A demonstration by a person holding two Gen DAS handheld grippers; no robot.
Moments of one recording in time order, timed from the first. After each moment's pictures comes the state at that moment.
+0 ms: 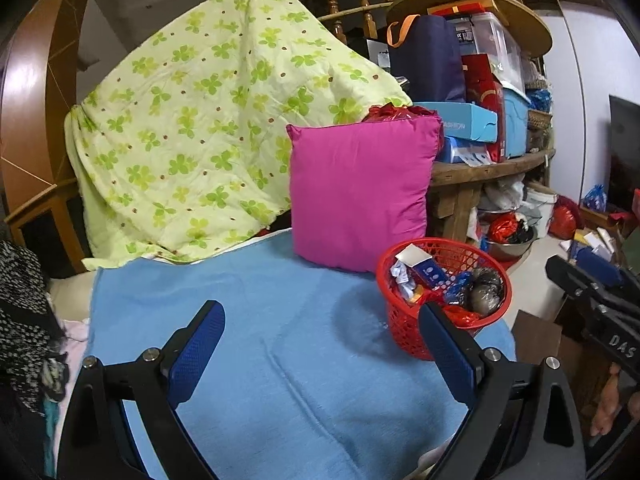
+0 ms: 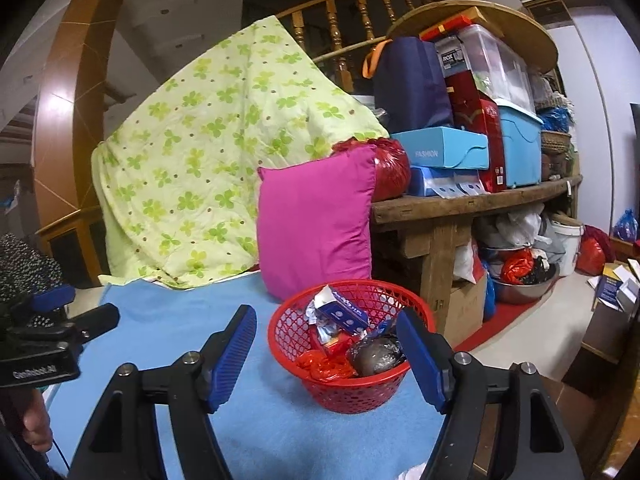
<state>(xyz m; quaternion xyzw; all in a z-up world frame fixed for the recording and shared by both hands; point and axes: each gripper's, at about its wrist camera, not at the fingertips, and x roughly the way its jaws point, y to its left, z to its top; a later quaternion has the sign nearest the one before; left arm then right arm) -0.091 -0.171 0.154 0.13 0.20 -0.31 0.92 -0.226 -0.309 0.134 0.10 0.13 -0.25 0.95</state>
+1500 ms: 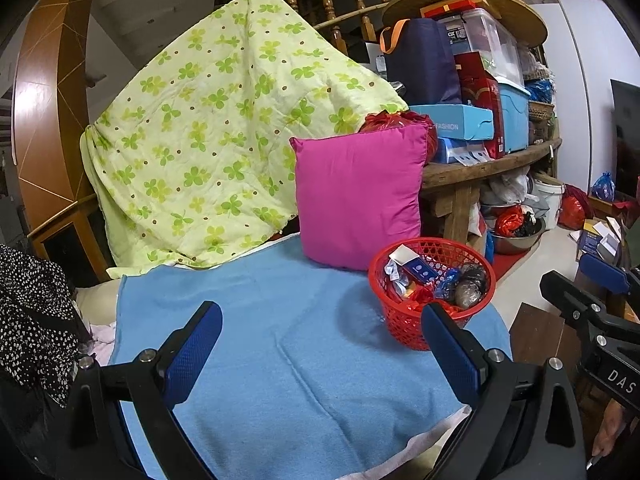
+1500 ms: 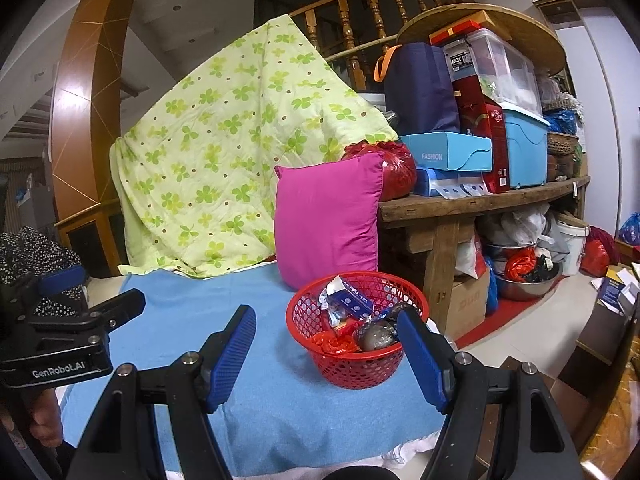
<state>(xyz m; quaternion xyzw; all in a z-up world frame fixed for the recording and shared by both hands) -0.150 -0.172 0.184 0.15 0.19 -0.28 0.93 -0.275 -0.287 0.158 0.10 0.15 -0.23 0.96</state>
